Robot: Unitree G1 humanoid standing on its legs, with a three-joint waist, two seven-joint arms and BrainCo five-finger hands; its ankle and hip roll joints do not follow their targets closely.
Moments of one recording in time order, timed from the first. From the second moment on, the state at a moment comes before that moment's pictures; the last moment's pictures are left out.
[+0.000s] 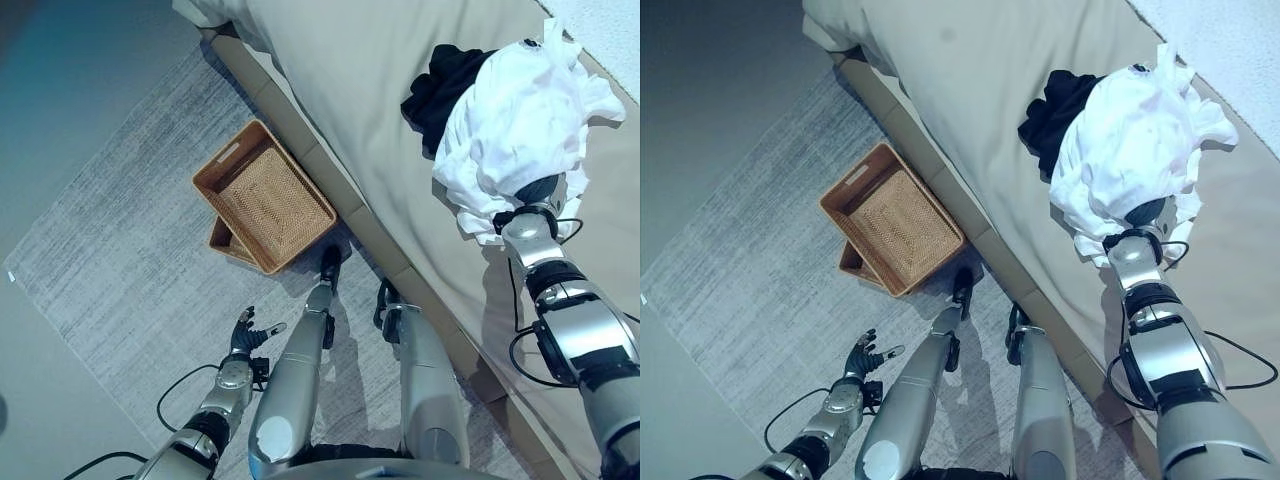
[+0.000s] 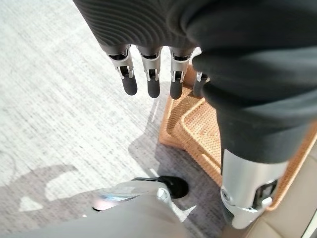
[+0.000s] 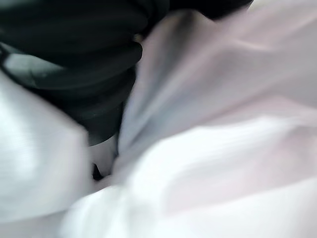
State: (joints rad) left arm -0.22 0.23 -0.37 0.96 -0.42 -0.23 0.30; right arm -0.89 -0.56 0.27 1.03 0.16 -0.11 -0.61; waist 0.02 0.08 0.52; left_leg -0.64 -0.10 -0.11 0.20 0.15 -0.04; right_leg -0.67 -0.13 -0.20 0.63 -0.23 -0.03
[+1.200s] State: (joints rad) left arm -0.03 0.24 -0.21 1.00 -0.37 -0.17 0.23; right arm -0.73 -0.81 0.03 0.60 0.13 -0.15 -0.55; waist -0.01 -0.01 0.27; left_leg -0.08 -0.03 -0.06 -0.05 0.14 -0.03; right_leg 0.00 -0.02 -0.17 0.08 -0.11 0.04
